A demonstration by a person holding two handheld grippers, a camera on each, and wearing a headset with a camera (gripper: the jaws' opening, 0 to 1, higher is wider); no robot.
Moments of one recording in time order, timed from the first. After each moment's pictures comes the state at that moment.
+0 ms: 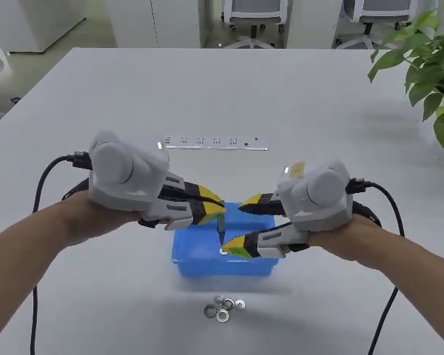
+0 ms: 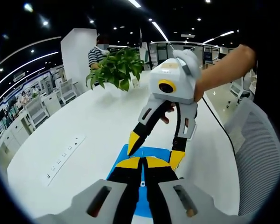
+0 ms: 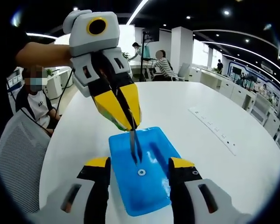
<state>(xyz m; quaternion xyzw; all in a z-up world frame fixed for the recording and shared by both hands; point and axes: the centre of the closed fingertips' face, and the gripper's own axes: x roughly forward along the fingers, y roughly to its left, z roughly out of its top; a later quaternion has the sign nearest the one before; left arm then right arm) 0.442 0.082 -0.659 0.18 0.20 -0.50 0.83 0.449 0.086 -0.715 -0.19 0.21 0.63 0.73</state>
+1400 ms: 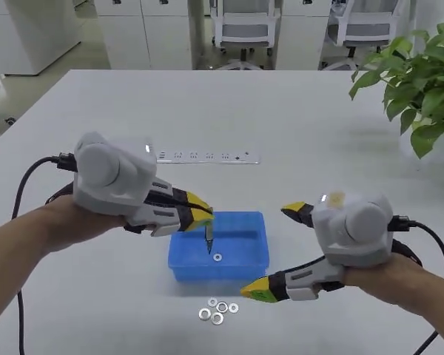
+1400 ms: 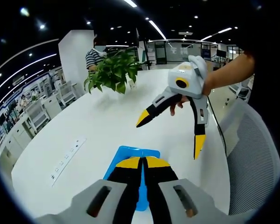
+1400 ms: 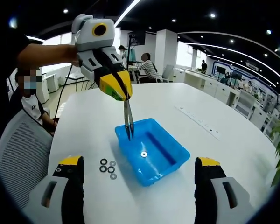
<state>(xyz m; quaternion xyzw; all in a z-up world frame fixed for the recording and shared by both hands) 0.414 0.081 -0.637 0.20 0.20 -0.50 0.82 0.417 0.029 -0.700 -0.19 0.19 0.57 0.78</state>
